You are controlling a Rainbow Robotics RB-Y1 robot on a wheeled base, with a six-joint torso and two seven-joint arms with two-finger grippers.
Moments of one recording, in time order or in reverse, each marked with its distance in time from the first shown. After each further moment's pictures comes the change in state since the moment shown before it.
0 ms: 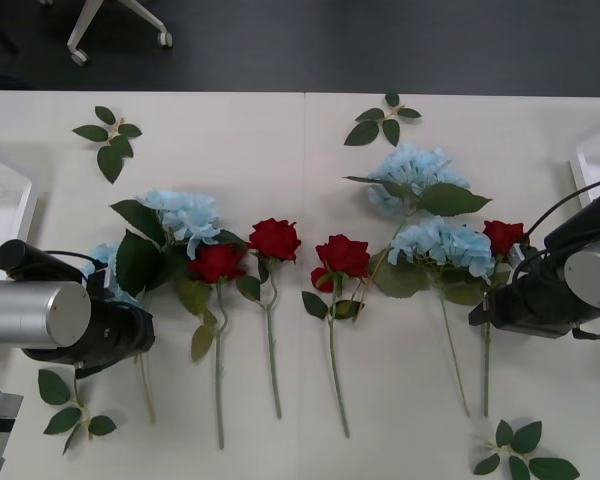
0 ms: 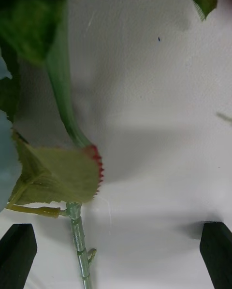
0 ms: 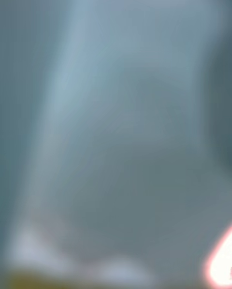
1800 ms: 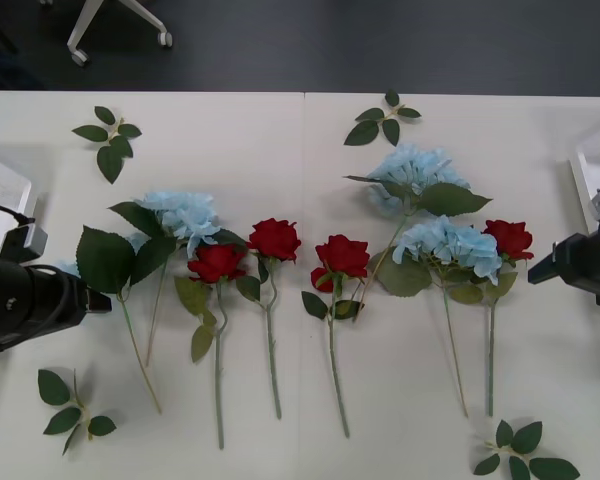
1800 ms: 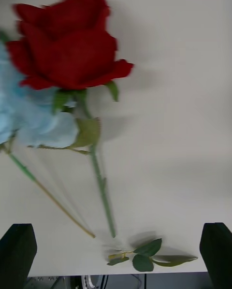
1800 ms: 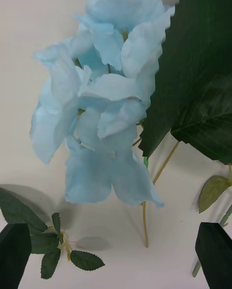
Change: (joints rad) right arm -0.088 -0.363 -0.019 -0.241 -0.275 0.036 -0.123; left arm 0.006 0.128 0.201 -0.332 0.172 0.295 -0.005
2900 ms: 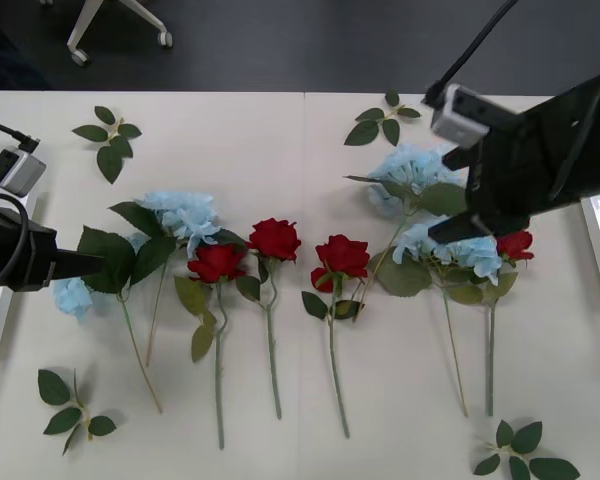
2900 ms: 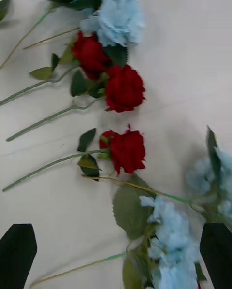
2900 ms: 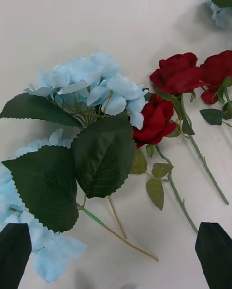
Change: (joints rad) right arm 0.010 0.315 -0.575 -0.319 -0.019 0.263 1.186; left arm -0.127 0.001 0.271 0.000 0.451 0.033 -0.713
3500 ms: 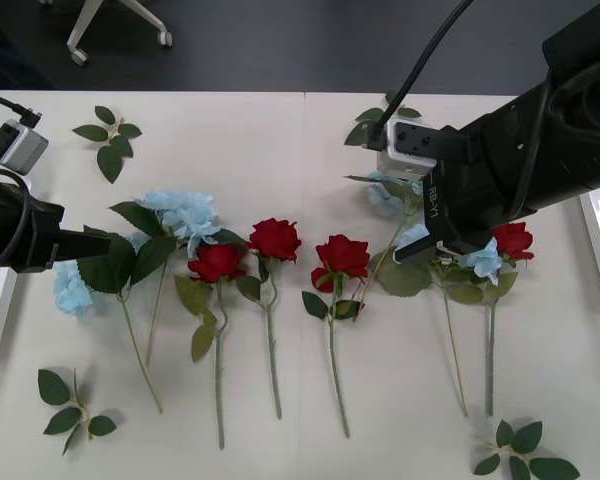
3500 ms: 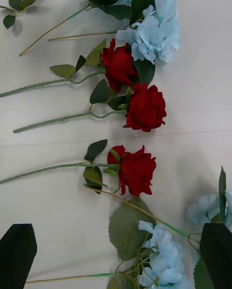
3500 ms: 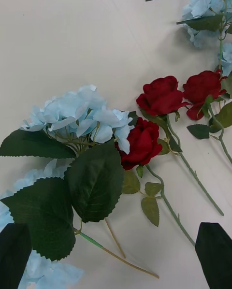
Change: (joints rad) right arm -0.058 0.195 0.011 -0.046 0.107 0.165 0.125; left arm -0.055 0.003 0.000 -0.017 0.044 0.000 -0.018
